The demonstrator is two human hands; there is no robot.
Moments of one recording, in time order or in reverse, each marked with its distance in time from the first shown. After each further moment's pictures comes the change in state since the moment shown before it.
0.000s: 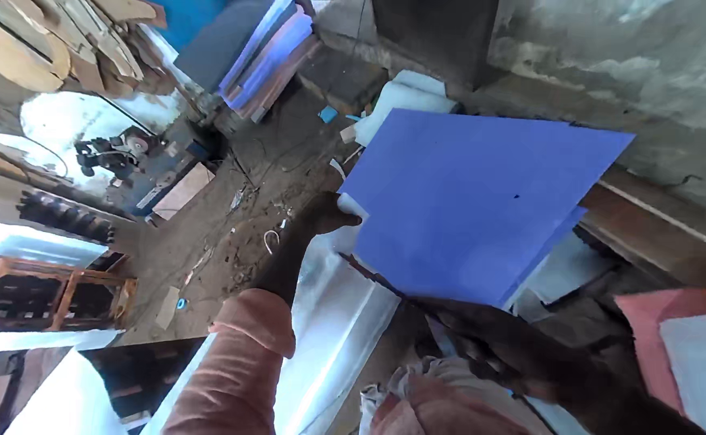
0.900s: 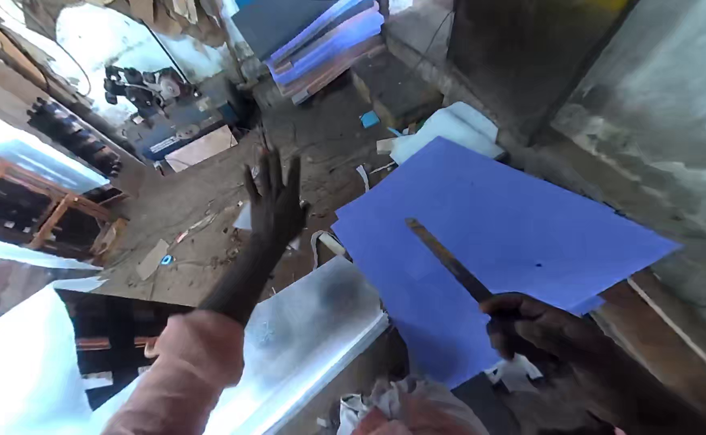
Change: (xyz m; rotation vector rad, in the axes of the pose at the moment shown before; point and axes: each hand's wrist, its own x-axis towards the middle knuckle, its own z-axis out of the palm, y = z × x) left_hand -0.055 -0.103 -0.062 0.460 0.712 -0.181; right_hand 0.045 -0.086 -0.046 -0.394 -0.028 -0.404
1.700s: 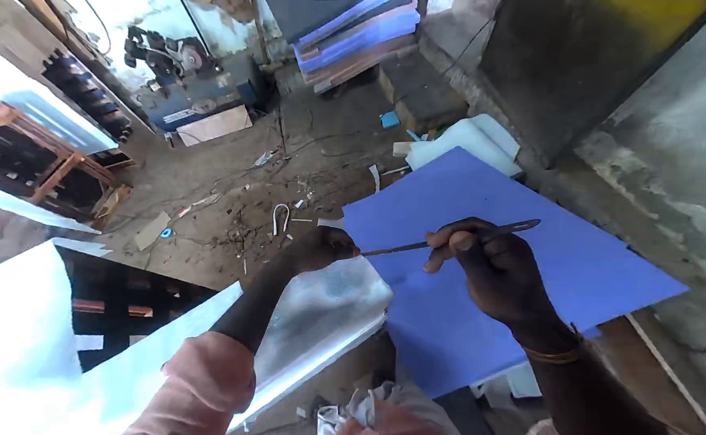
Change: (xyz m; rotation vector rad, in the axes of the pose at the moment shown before) left_hand -0.056 0.010 0.029 -0.913 -0.601 0.022; right_hand 0.122 -0.043 0.069 -0.500 0.053 -0.693
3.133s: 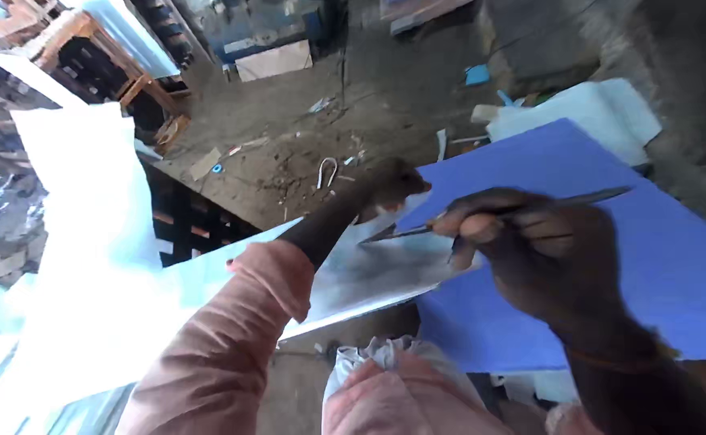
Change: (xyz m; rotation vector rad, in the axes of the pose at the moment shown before) left_hand 0.002 -0.008 -0.027 0.062 0.089 -0.119; right_hand 0.027 -0.049 0.104 0.133 -0.270 -0.114
